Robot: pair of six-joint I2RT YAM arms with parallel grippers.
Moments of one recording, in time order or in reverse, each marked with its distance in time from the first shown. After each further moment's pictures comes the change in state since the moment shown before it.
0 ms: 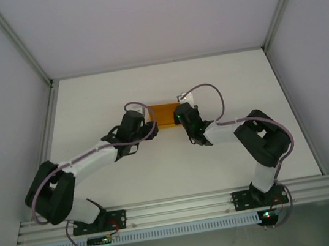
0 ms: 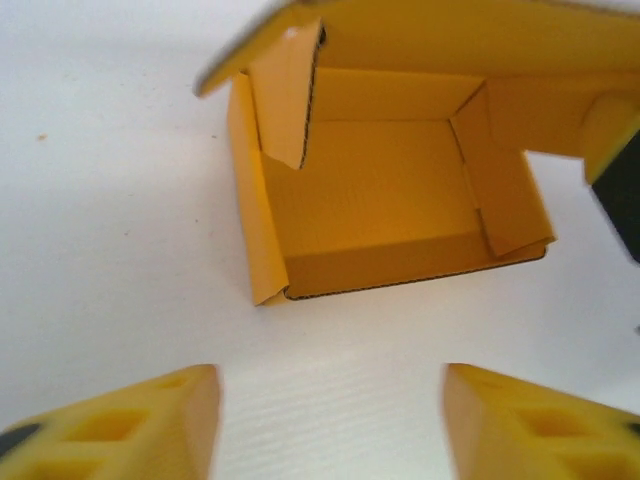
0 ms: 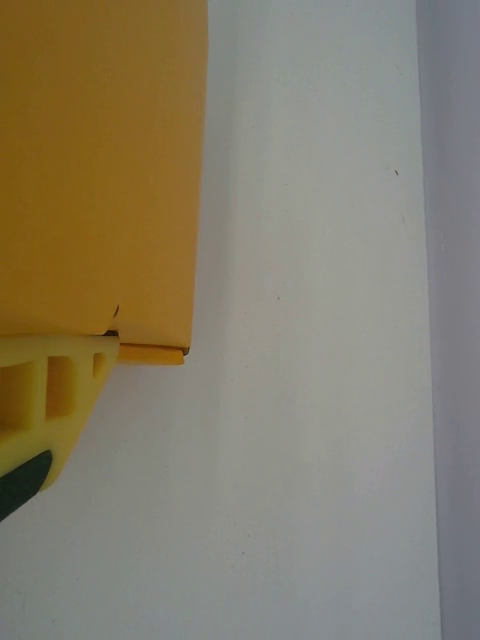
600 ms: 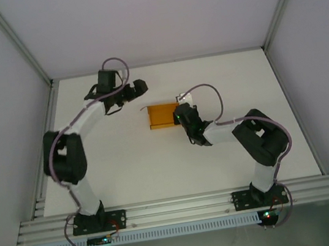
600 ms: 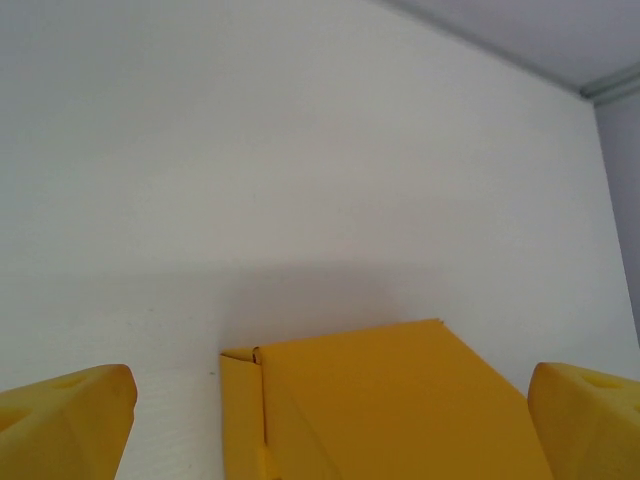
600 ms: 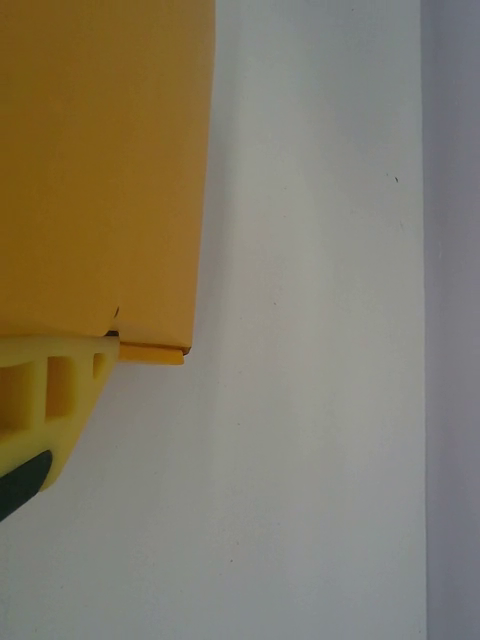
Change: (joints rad) left arm 0.367 0.433 0.598 -0.200 0.488 -0.042; right arm 0.000 0.020 0.000 0.032 -0.005 -0.033
